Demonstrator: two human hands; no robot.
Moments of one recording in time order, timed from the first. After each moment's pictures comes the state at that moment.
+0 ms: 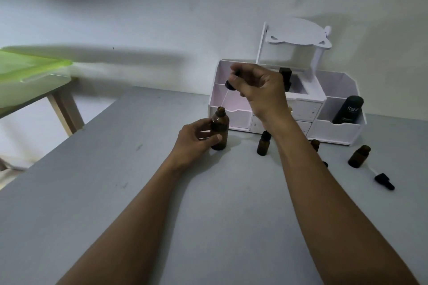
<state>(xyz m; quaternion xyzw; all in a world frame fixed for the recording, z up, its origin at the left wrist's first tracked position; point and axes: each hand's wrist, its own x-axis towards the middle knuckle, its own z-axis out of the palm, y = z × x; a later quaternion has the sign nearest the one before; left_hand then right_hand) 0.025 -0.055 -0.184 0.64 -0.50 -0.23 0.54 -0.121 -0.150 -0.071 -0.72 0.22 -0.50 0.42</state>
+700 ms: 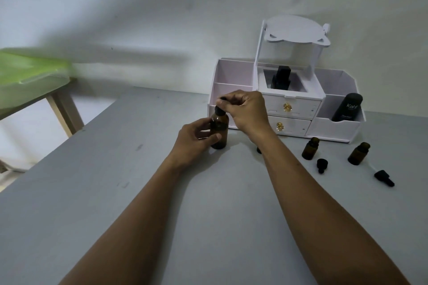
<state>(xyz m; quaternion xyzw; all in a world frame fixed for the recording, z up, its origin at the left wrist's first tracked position) 0.026 -0.052 -0.182 0.64 -0.49 -0.23 0.54 -0.097 -0.152 -0.117 -0.77 0.30 -0.44 0.35</state>
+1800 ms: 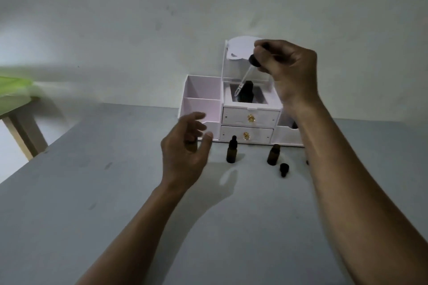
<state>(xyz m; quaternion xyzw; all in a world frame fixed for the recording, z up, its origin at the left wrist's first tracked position) -0.058 -0.033 -0.135 0.54 -0.53 0.04 0.66 -0.211 -0.154 0.005 -0.69 0.21 -0.61 0.33</state>
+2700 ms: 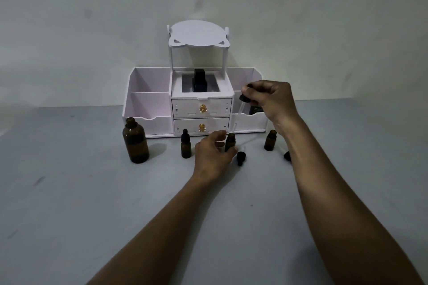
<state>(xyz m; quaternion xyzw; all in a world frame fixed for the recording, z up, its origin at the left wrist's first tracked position) -0.174 -0.143 -0.183 0.64 -0.51 -0.27 0.52 -0.307 -0.219 -0.073 -0.65 0.38 -0.52 0.40</state>
